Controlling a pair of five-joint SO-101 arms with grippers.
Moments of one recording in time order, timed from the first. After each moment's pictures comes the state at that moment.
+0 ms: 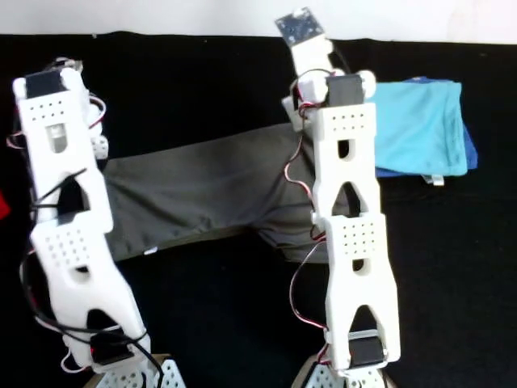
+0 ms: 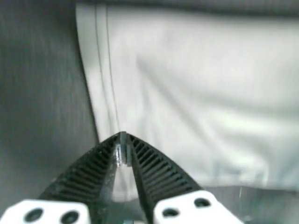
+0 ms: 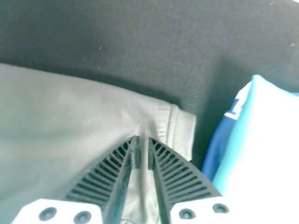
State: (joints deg) left arm -23.1 36.4 -42.2 100.9 -21.8; right arm -13.8 58.0 -94.1 100.3 19.2
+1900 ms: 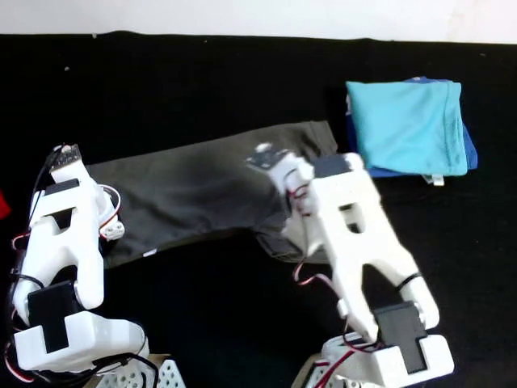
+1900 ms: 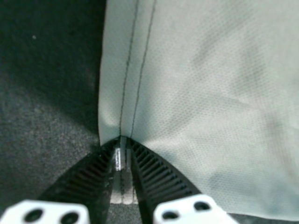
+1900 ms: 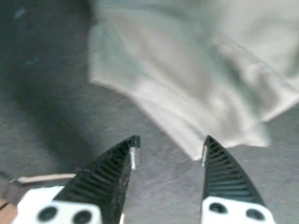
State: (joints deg) left arm -27.0 -0.6 41.2 49.5 -17.7; right arm -19.2 -7.4 23.8 80.8 33.5
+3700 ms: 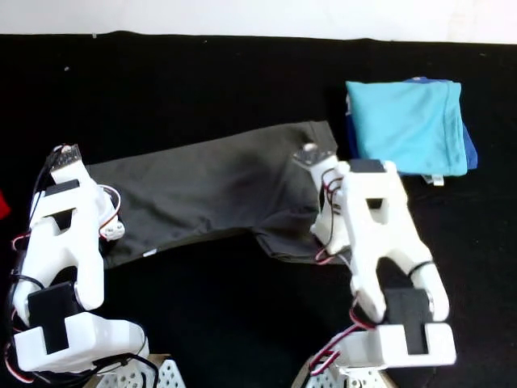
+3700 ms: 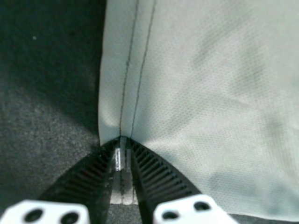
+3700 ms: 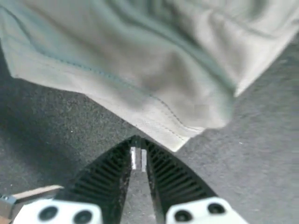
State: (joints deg) left arm -27.0 -0.6 41.5 48.9 -17.7; right arm -8.7 -4.5 28.2 75.8 32.3
